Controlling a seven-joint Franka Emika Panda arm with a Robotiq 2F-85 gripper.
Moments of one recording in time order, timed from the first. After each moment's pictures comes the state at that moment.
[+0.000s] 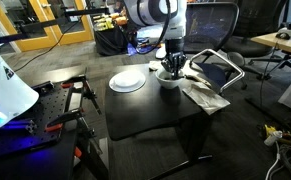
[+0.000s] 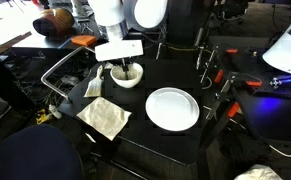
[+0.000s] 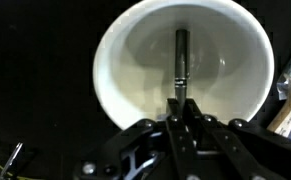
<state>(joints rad) 0.24 0.72 -0.16 -1.95 -0.24 2.63 1.61</state>
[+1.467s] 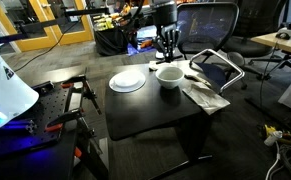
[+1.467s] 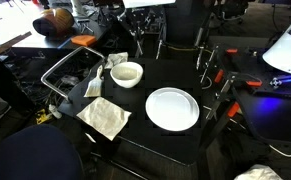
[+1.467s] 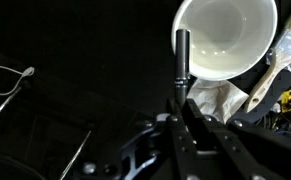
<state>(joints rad) 0.16 0.29 -0.18 -2.33 -0.26 2.69 1.30</state>
